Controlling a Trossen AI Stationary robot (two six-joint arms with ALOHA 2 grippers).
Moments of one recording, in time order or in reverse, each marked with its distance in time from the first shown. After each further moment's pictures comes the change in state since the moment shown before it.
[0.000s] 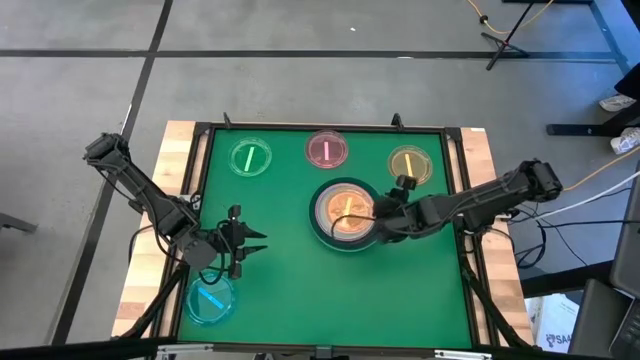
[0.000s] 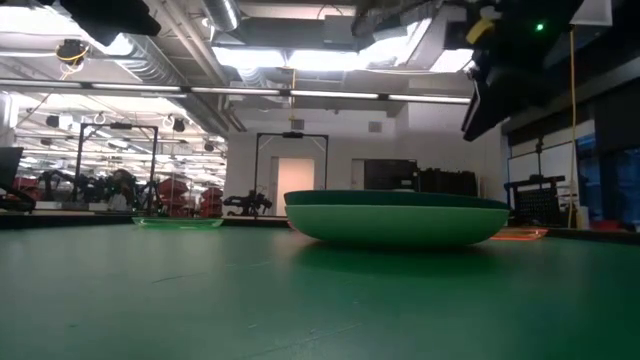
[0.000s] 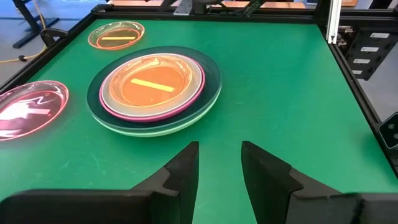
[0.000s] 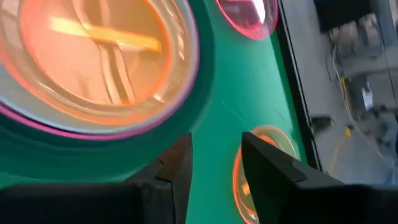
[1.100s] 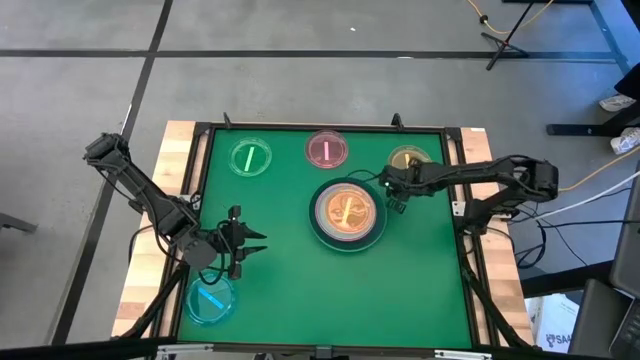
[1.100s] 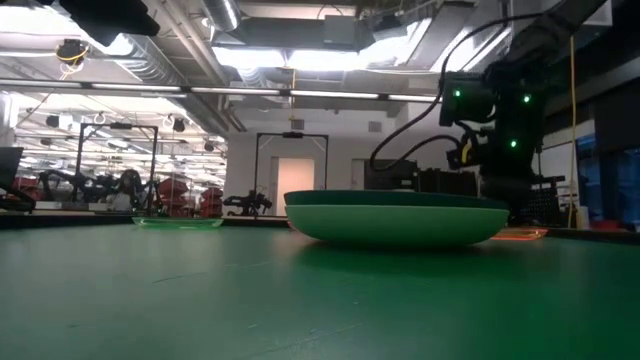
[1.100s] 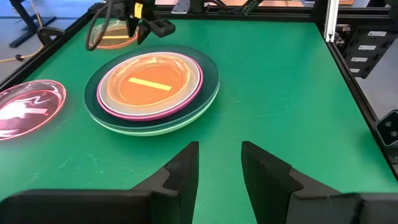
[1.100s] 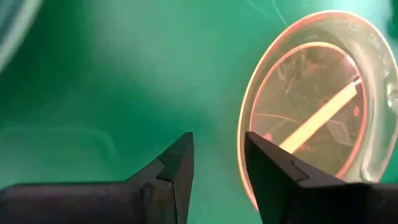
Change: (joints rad) left arm 0.000 0.000 0.000 -0.001 0.009 0.001; right arm -0.573 -0.009 -0.381 0.402 -0.334 -0.280
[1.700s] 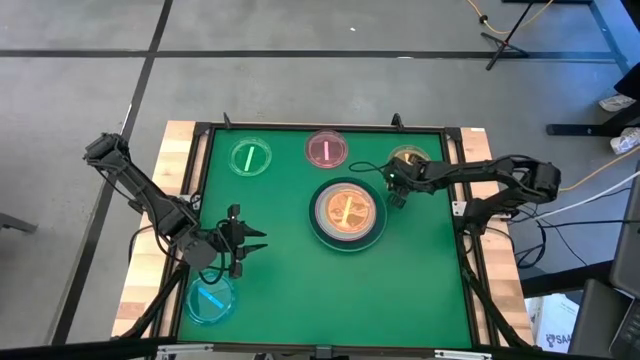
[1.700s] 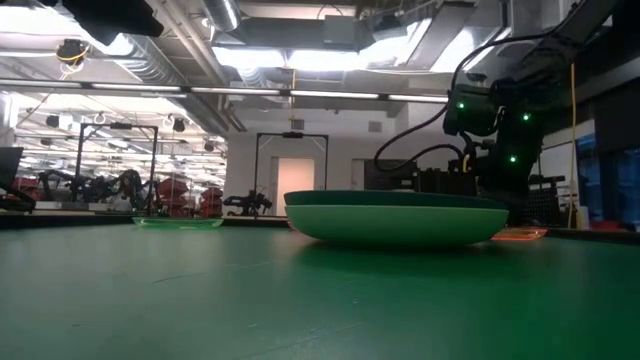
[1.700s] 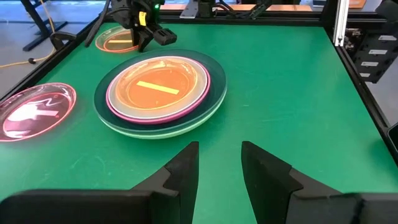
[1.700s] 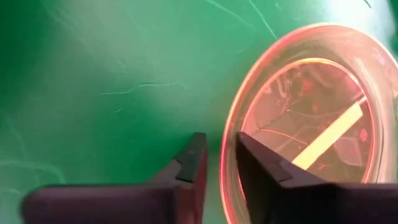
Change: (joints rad) left arm 0.000 0.000 0.000 0.000 -0.036 0.001; right arm -0.125 0.002 -0.105 0.233 -0.031 -0.165
